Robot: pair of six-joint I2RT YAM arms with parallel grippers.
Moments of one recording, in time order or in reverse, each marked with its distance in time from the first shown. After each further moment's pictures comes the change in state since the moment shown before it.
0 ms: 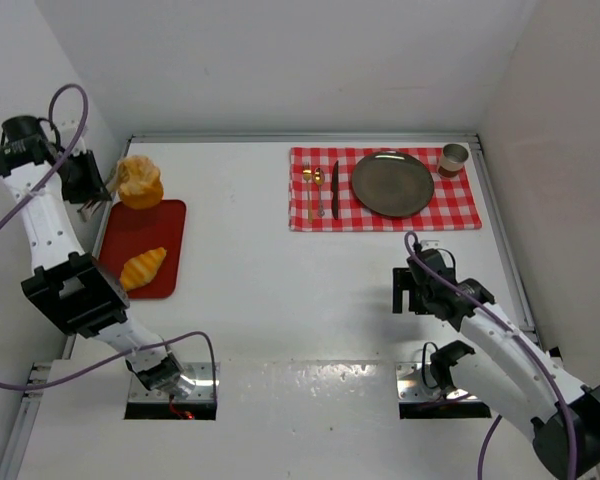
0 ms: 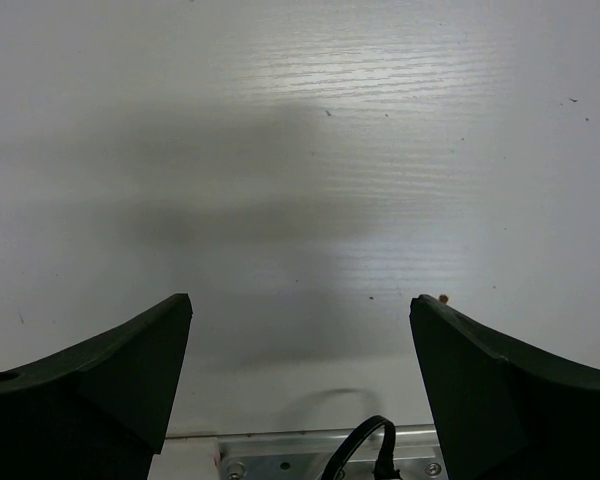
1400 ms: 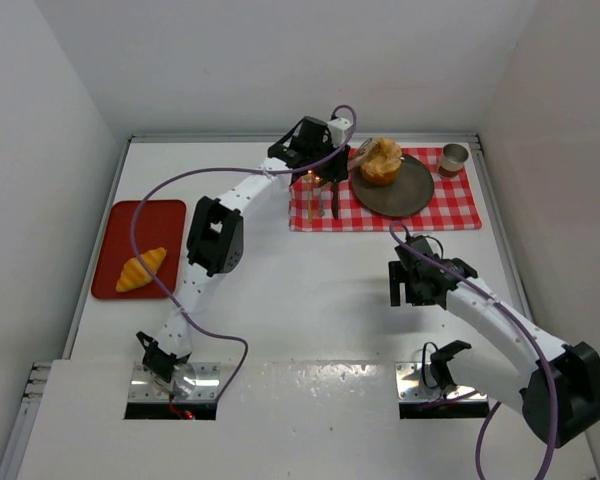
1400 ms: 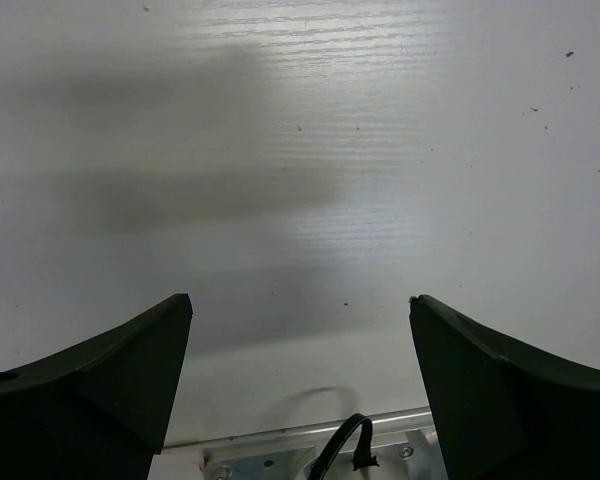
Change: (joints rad) left arm -1.108 0.839 0.529 0.771 -0.015 -0.288; right arm 0.000 0.229 0.096 -0.007 0.065 -0.010
